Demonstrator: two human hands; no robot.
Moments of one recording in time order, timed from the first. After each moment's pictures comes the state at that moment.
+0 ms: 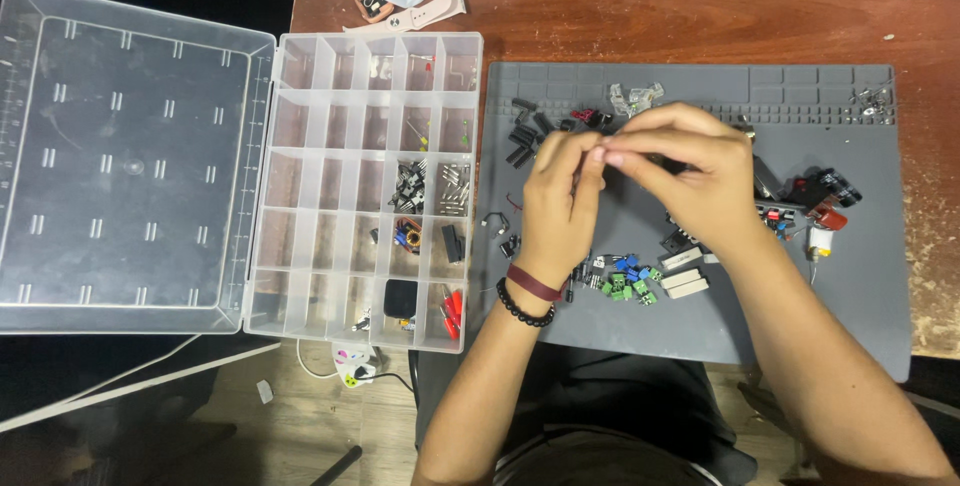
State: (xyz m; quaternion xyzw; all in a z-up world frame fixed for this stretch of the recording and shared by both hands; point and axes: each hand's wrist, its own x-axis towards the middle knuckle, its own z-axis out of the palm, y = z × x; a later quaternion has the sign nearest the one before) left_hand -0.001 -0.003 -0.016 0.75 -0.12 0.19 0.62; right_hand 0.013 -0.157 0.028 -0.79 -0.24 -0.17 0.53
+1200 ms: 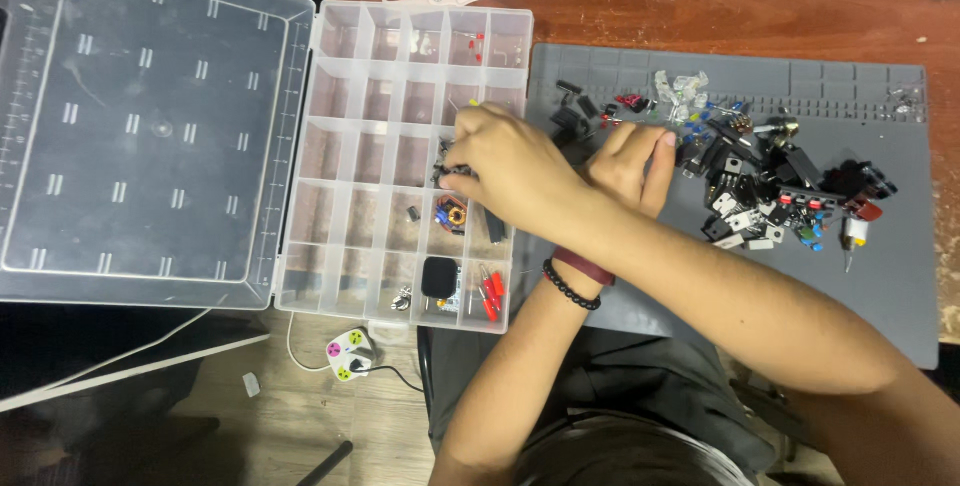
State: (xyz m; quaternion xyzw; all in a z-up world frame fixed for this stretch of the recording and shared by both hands) left_hand 0.004 -0.021 -0.042 0.79 -0.10 0.30 0.53; right_hand 0.028 0.028 0.034 -0.89 -0.37 -0.04 0.27
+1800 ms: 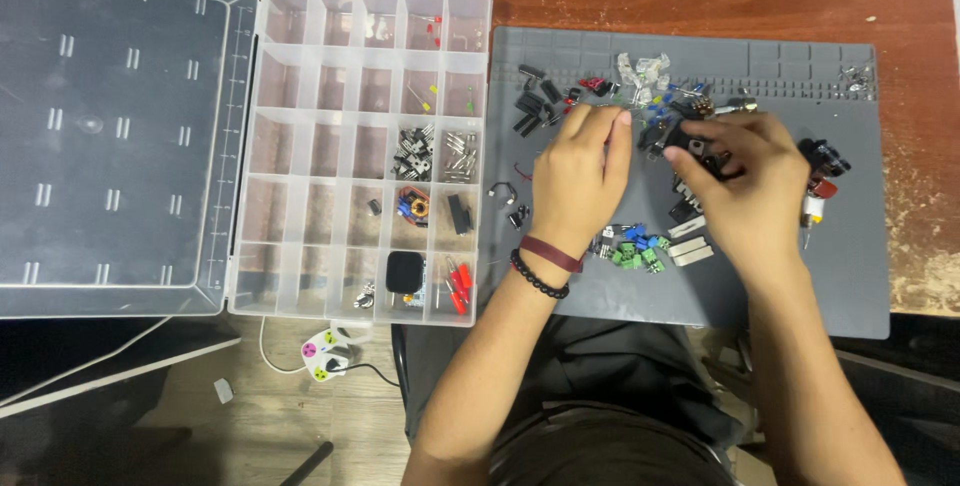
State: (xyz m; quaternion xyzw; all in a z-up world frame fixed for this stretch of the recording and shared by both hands) left_hand -0.005 -0.005 -0.020 0.84 -0.11 0.24 0.48; right_hand -0.039 -0.181 -0.001 -0.91 -0.05 -0.21 0.36
